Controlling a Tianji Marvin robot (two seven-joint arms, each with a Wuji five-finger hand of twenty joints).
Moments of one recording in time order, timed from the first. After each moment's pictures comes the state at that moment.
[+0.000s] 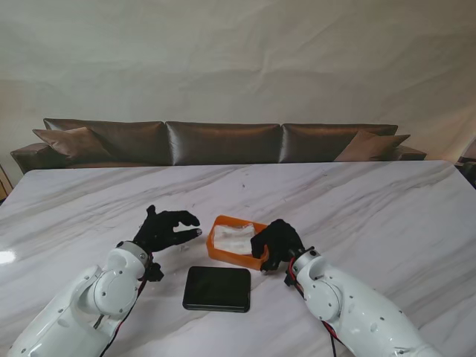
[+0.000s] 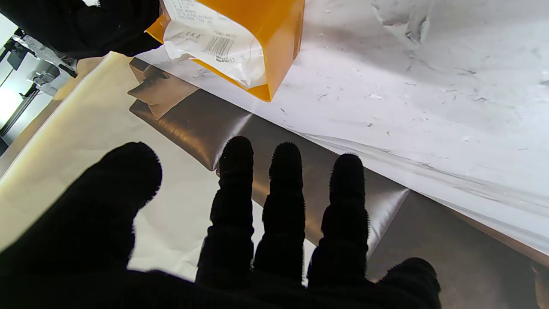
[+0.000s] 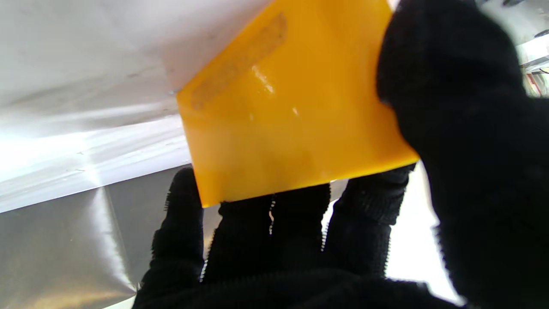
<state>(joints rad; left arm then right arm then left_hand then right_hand) 1.51 -1.11 -1.17 -1.59 0.59 0.04 -0.01 -1.23 -1.16 0.78 -1.10 -0.73 -0.20 -0.37 0.39 -0.33 0.50 0.10 0.58 -0.12 0.62 0.40 0.60 -0.04 0.53 0.41 0.47 0.12 0.45 0.53 0.02 0.23 -0.41 0.54 0.43 -1.42 1.42 -0.51 1.12 -0.44 1.12 0.13 1.16 -0.19 0.69 0.56 1.02 -0.13 0.43 0.31 0.28 0.06 0.75 0.13</state>
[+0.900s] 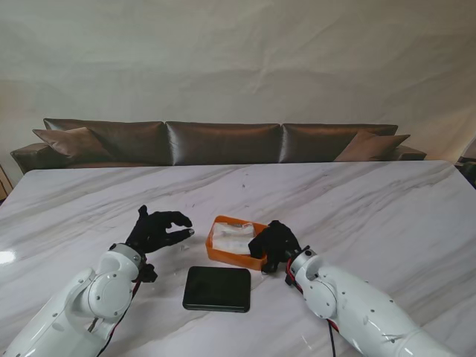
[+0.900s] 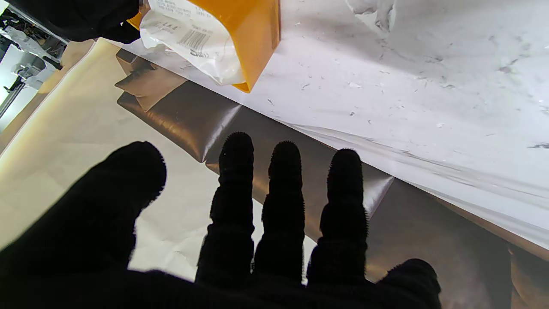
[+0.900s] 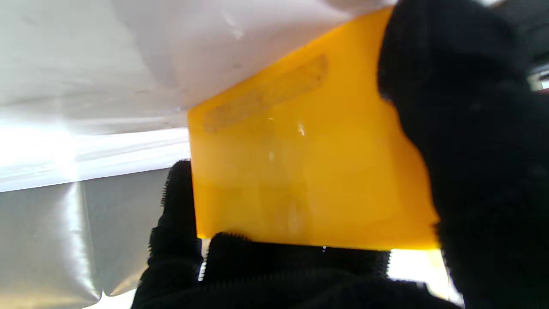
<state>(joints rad) 1.54 -1.11 -1.21 -1.59 0.61 0.03 0.01 -1.13 -1.16 0.64 -0.98 -0.78 -0.22 -0.45 0.39 -0.34 0.55 0.10 0.61 -0.12 0.63 0.40 0.61 -0.05 0.55 0.41 0.49 0.11 0.52 0.57 0.02 0.23 -0.41 0.53 0.44 -1.43 1.40 -0.50 1.15 -0.46 1.12 0.11 1.24 -0.21 0.65 0.53 1.06 -0.14 0.48 0.32 0.32 0.09 0.83 0.17</state>
